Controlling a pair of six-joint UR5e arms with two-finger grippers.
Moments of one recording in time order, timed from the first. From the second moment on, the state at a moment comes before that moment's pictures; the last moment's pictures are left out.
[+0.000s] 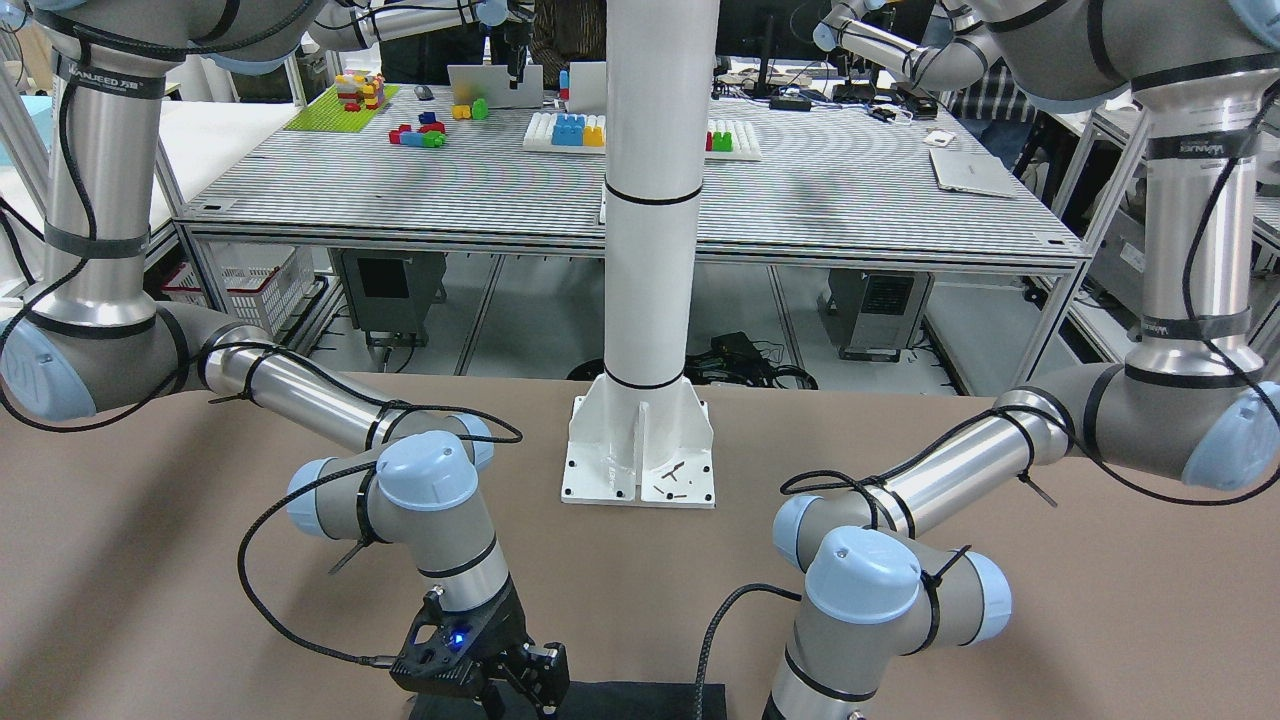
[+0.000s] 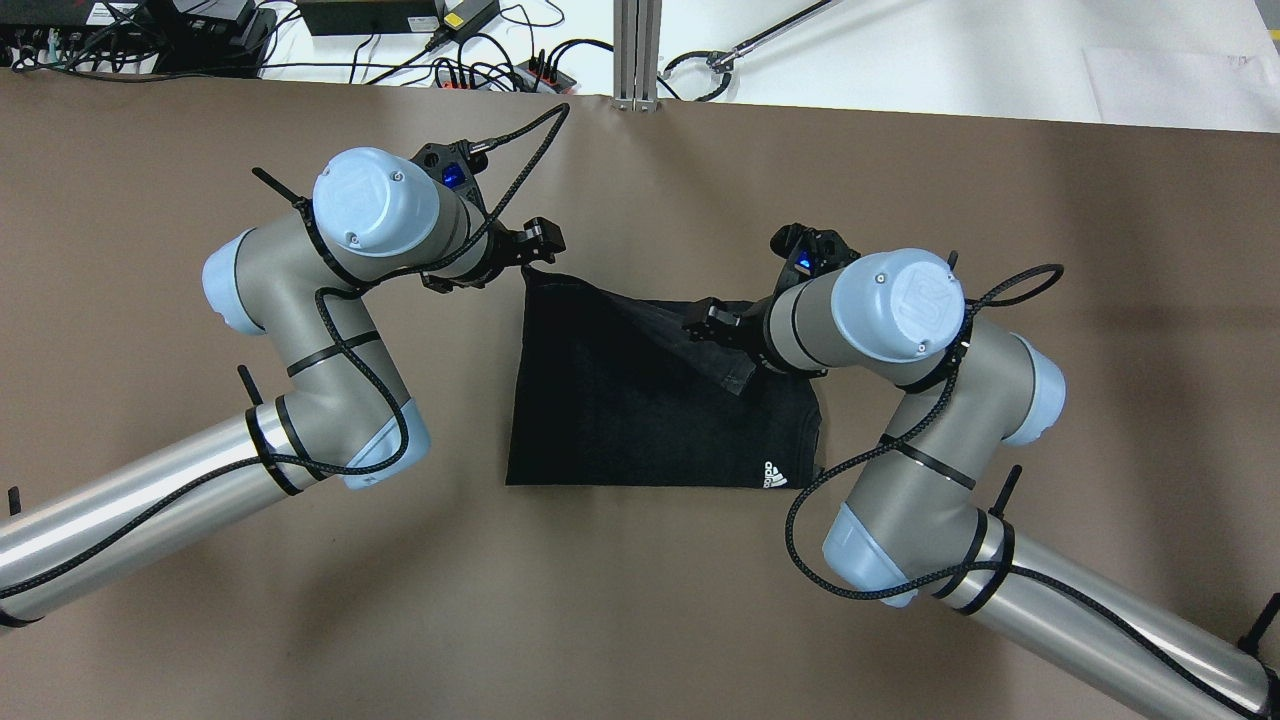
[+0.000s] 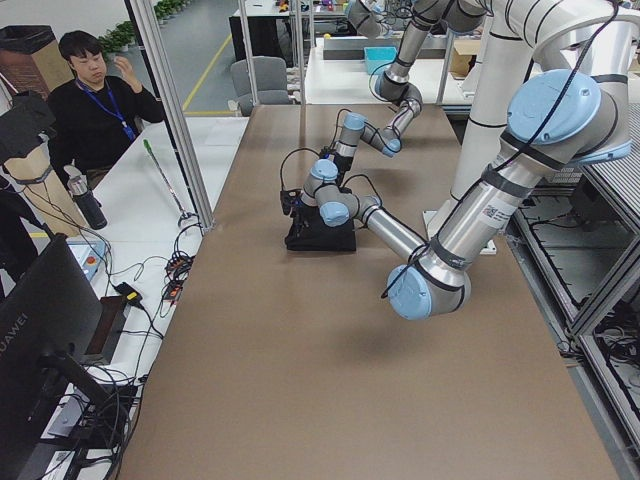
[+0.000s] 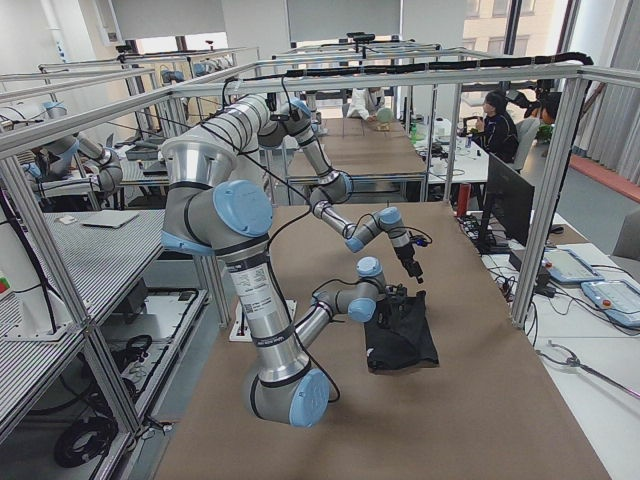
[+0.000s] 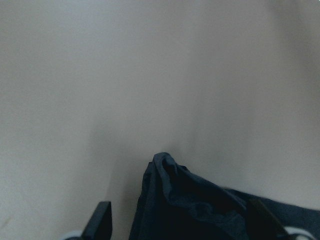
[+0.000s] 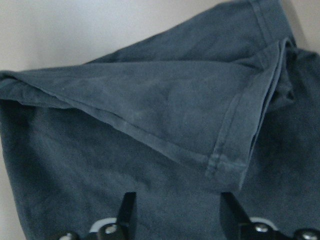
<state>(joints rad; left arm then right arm) -0.75 -2.31 -1.44 -2.00 -1.77 -1.46 0.60 -1.02 1.69 -1.17 1.80 1.53</state>
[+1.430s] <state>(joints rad) -0.75 -2.30 -1.45 -2.00 -1.77 -1.45 0.78 -0.81 1.21 -1.08 1.66 1.38</state>
